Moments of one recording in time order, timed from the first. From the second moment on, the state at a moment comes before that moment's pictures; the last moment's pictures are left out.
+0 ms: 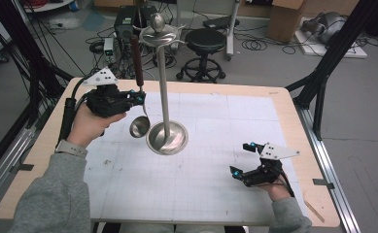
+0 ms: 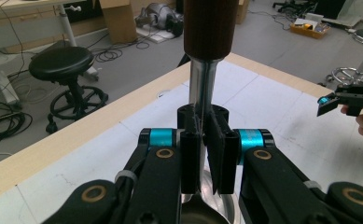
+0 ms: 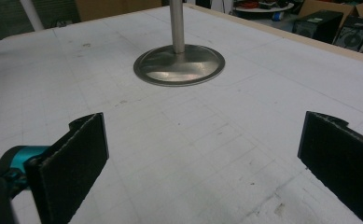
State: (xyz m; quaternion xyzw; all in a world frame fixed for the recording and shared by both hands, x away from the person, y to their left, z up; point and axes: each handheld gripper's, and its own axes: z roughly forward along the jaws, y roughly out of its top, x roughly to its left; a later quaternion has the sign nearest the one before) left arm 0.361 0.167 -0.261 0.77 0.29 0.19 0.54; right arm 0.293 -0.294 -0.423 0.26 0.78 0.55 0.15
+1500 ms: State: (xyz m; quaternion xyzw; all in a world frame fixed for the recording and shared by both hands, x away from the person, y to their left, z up) left arm 0.307 0.227 -0.327 0.69 0.26 0.24 0.64; right arm 0.294 -0.297 -0.423 0.26 0.78 0.56 0.15
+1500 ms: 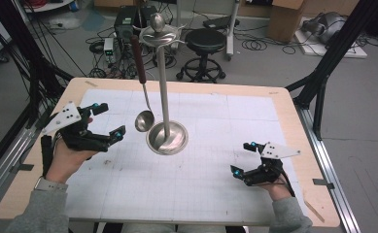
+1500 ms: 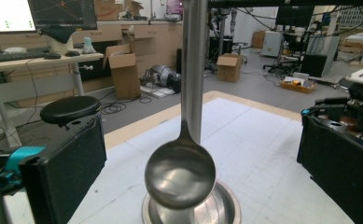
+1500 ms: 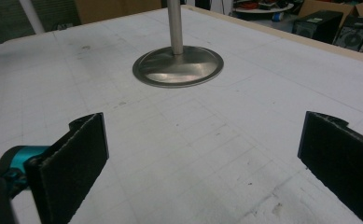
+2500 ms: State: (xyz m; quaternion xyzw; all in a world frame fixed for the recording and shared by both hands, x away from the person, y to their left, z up) left arm 0.285 0.266 -0.398 0.69 0.32 0.24 0.61; right arm 0.284 -0.306 -0.412 0.26 0.74 0.60 0.17
